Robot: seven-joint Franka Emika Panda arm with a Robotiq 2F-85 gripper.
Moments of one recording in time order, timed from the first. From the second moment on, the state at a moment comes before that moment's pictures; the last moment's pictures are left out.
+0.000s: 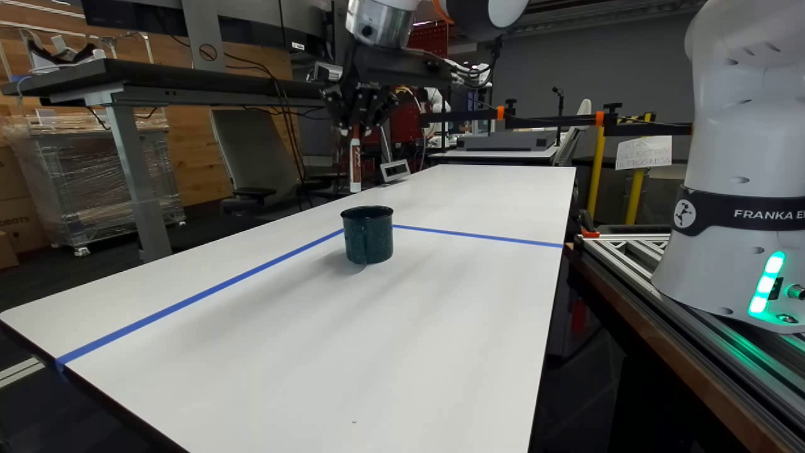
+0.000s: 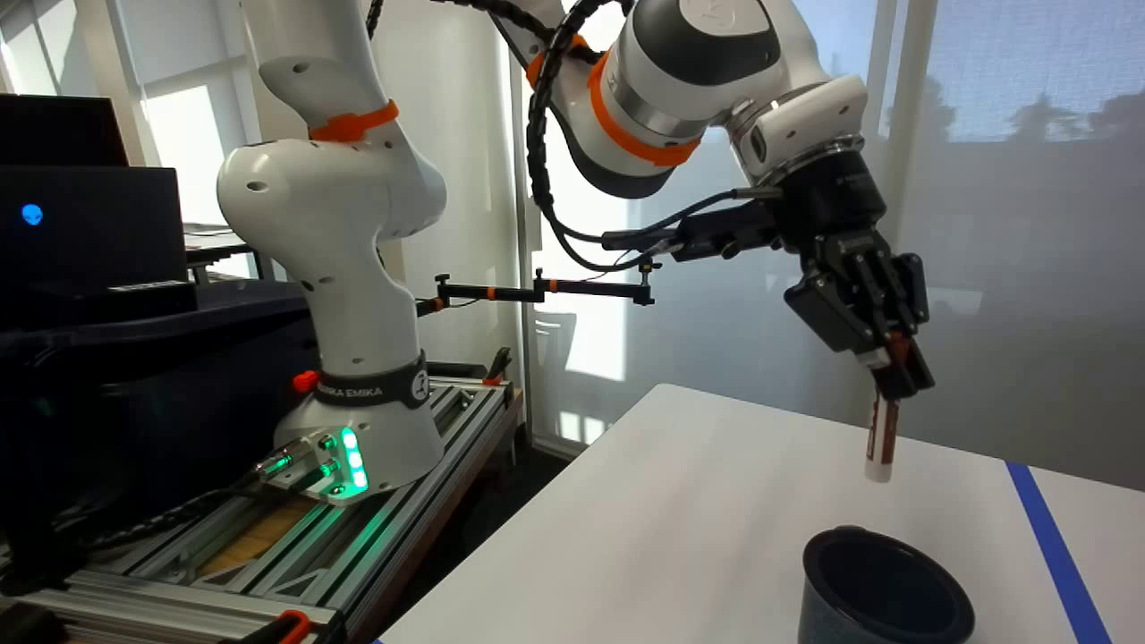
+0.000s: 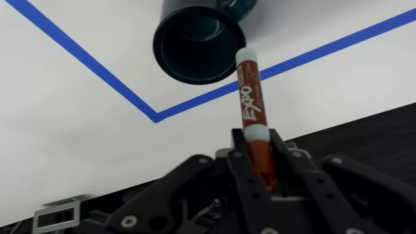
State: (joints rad) arm -0.20 -0.17 -0.03 -2.55 -0.95 2.76 1.48
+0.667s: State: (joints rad) arm 0.37 -0.07 -0.32 -2.61 -0.13 2.98 0.93
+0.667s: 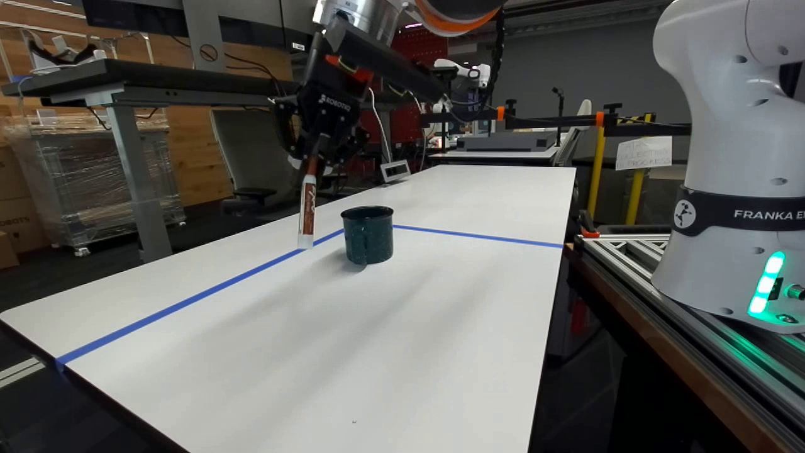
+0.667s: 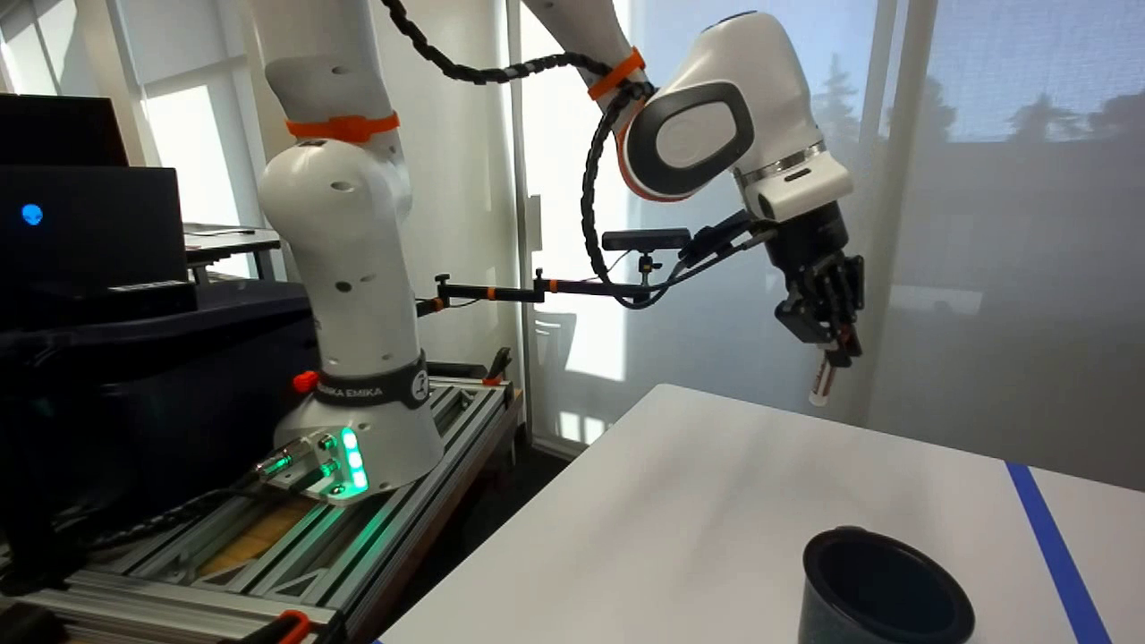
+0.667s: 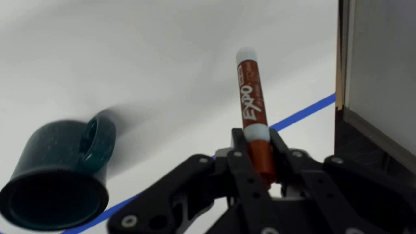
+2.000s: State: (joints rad) arm 0.11 0.26 -0.19 -2.31 0.62 2.39 0.27
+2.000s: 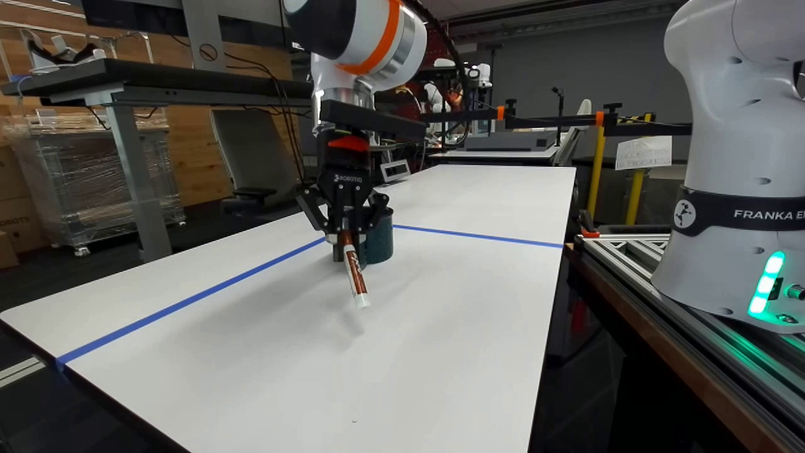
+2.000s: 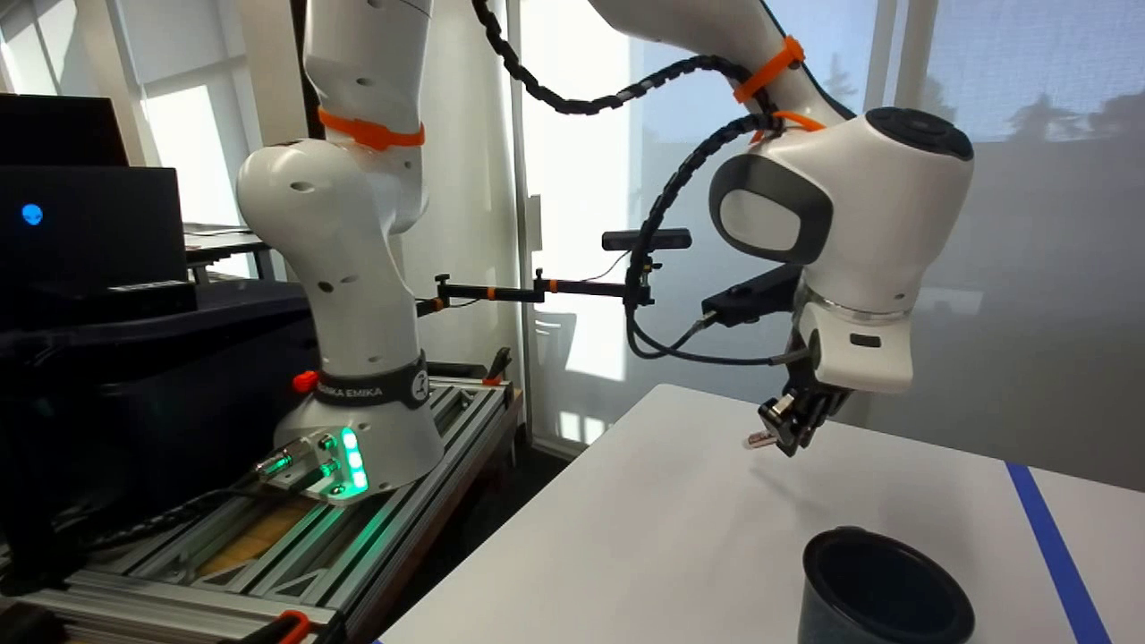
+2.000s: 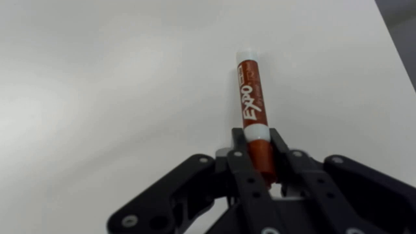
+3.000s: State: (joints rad) arm 0.09 0.35 -0.12 -2.28 0.20 2.60 0.42
